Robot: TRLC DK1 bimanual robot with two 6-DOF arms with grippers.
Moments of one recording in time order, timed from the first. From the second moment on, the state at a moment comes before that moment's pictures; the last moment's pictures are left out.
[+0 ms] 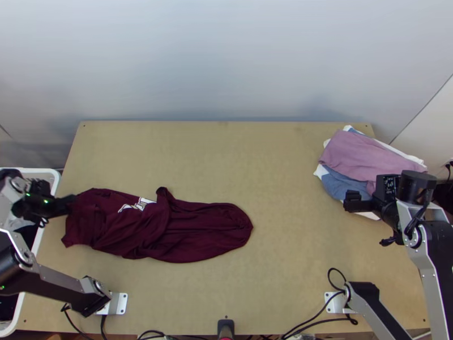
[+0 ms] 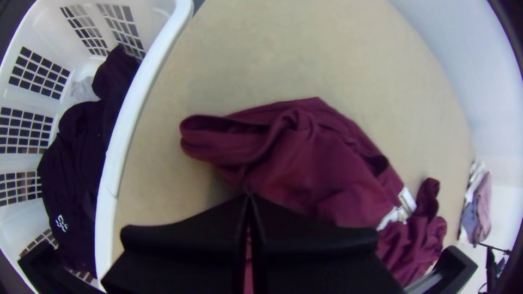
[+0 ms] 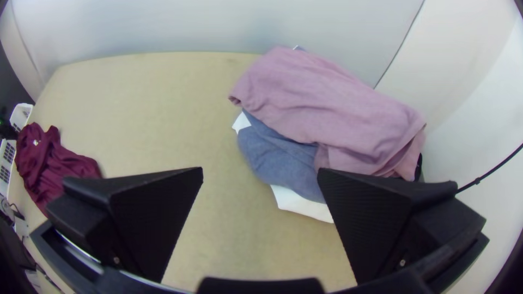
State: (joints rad) left arm 0.72 1.64 1.16 -0.90 0.23 0.32; right arm -0.01 0.87 0.99 -0.87 0.03 -0.10
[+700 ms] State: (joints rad) left arm -0.16 1.61 1.89 -1.30 0.70 -0.19; right arm -0.07 0.79 0.94 -0.94 0.03 -0.10
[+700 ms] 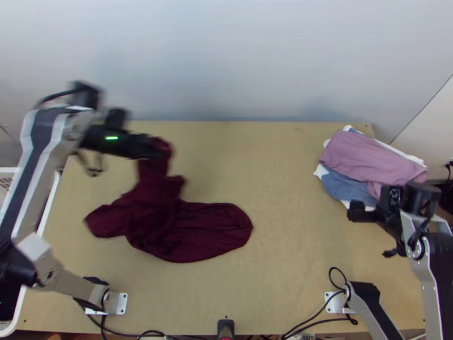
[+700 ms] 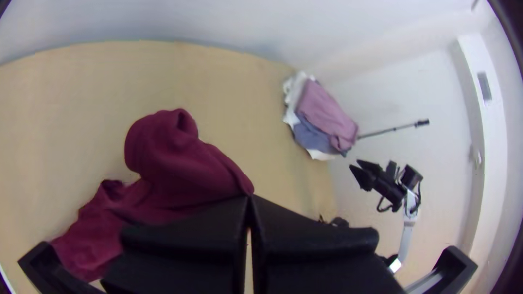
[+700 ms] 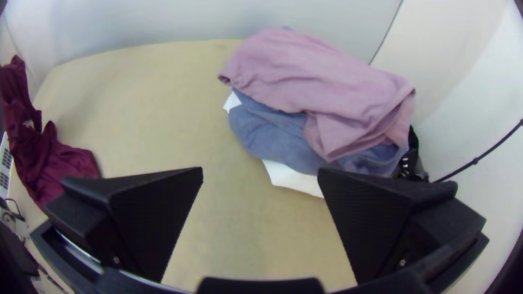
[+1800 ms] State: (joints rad) left arm -0.81 2.11 2.18 -1.26 0.58 -0.16; right arm -0.26 0.60 0.89 -1.17 0.02 -0.13
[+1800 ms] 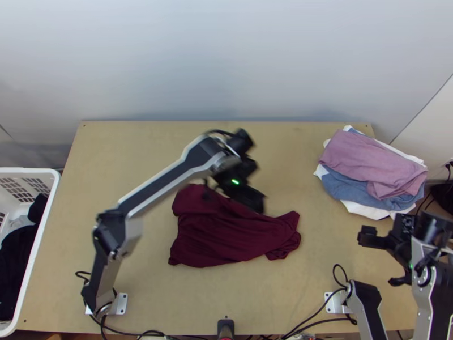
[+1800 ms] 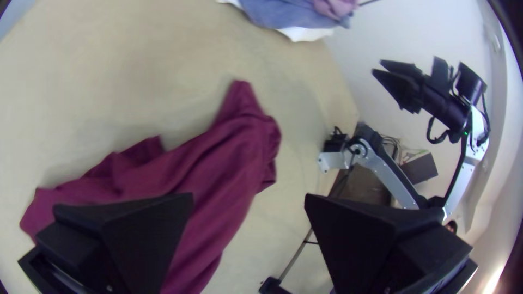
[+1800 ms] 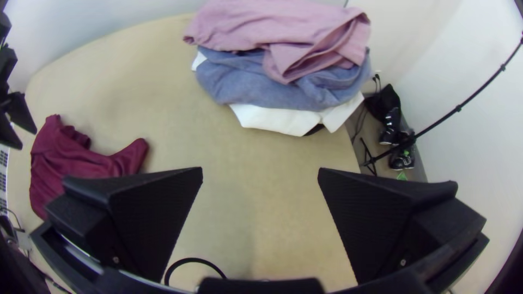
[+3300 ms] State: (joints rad) left arm -0.38 1.60 1.41 -1.14 0.22 -0.09; right arm 0.72 1.86 1.62 -1.02 -0.28 -0.11
